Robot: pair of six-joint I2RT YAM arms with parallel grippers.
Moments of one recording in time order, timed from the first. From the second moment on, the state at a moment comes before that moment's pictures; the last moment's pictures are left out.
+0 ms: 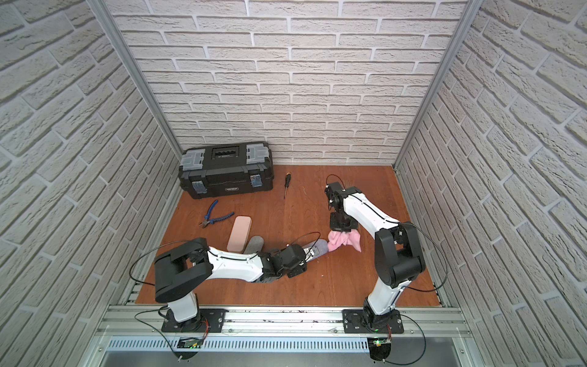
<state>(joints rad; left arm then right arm) -1.21 1.78 0.86 0.07 -0.36 0.23 0.29 1.72 1.36 -1.16 0.27 0.43</state>
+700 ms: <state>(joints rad) -1.28 1.82 0.88 0.06 -0.57 0.31 0.30 1.84 1.35 -1.18 0.21 0.35</state>
